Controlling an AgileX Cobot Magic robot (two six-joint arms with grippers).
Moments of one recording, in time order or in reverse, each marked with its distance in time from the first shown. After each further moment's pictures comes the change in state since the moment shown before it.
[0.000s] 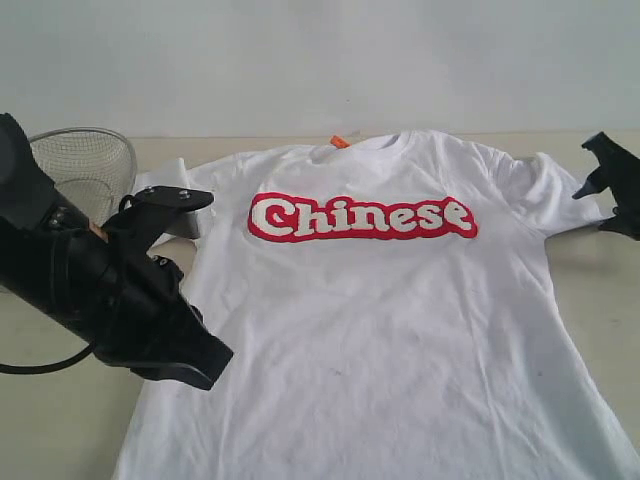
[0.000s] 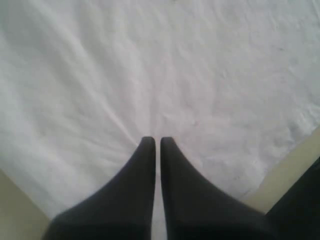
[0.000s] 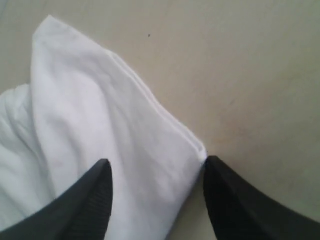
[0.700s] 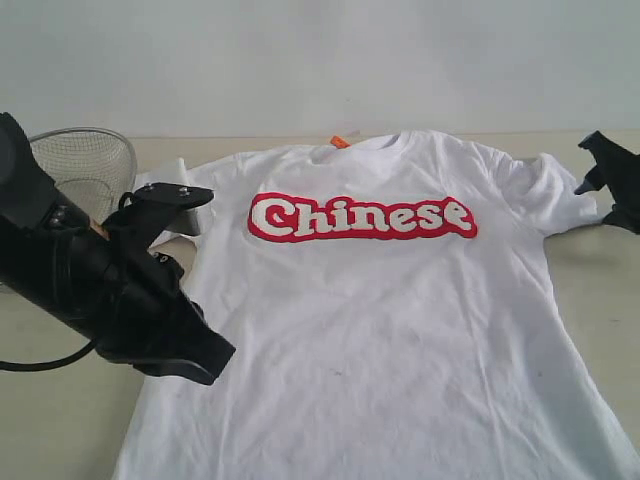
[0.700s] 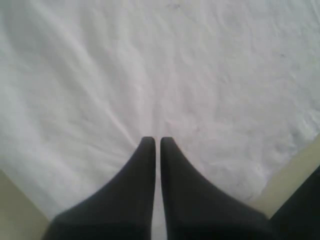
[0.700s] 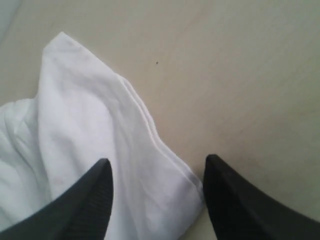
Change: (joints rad) left arm 0.000 0.000 0.000 0.000 -0.018 0.000; right arm 0.023 0.027 -0.018 -0.005 -0.035 -0.044
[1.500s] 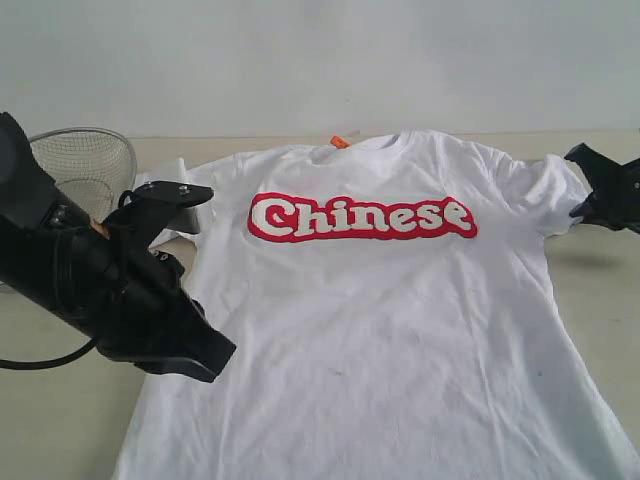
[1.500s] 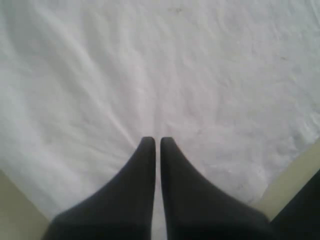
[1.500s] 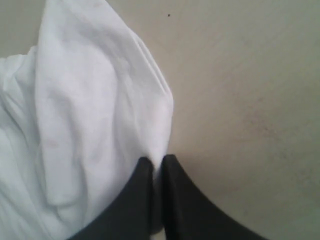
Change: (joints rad) left arm 0.000 0.000 0.000 0.000 -0.009 0.000; right arm 0.006 0.011 0.003 0.009 0.060 -0.075
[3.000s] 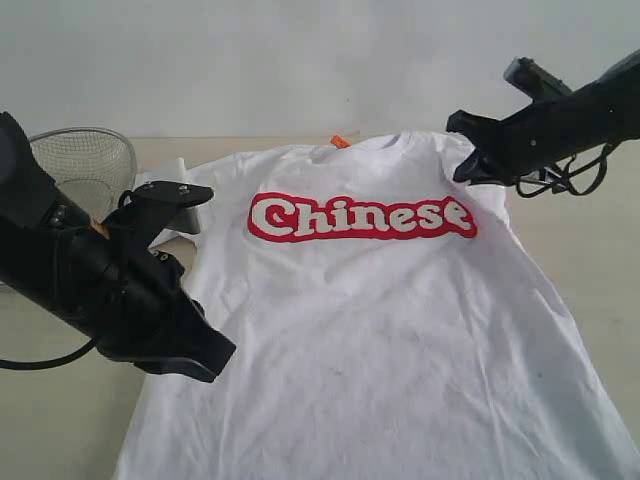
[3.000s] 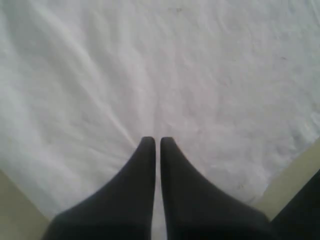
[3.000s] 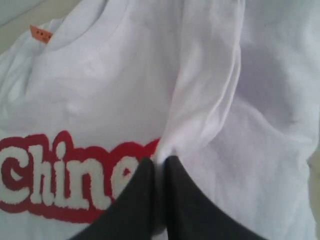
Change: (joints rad) left arm 0.000 0.000 0.000 0.000 0.000 0.000; right arm 0.264 -0.090 -0.113 -0.034 0.185 -0.156
